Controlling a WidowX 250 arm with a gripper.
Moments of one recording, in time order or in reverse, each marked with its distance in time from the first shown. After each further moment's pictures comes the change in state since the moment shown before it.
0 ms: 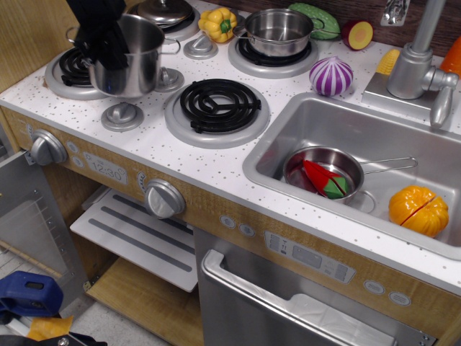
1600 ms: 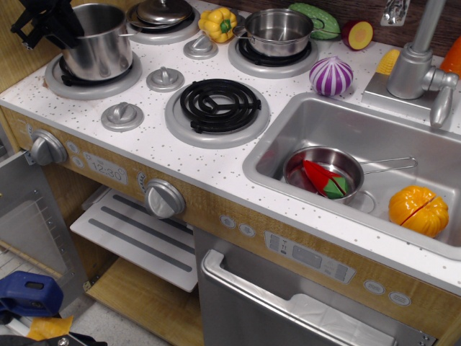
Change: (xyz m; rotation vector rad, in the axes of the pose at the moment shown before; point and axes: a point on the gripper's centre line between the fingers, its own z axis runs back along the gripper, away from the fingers) arm -0.070 0.036 0.003 0.086 -0.093 -0.292
